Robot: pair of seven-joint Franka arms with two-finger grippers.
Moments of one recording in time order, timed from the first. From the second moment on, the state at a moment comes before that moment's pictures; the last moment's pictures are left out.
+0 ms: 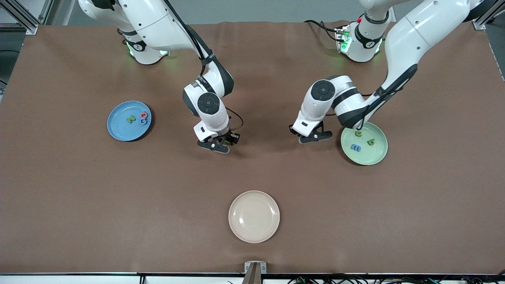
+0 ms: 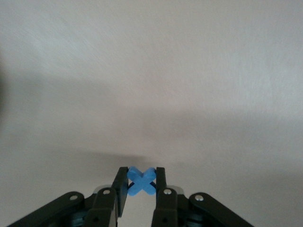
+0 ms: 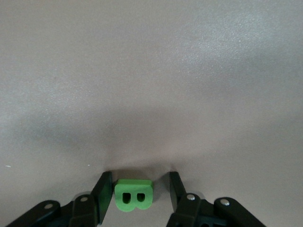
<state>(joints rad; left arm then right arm) 0.40 0.65 -0.99 -2.16 0.80 2.39 -1.33 0.72 0.61 -0.03 -1.91 0.08 2.53 0.90</state>
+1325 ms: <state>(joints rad) 1.19 0.64 -1.27 -2.35 0.84 2.18 -0.66 0.34 0.29 -0.07 -2.24 0.08 2.39 0.17</state>
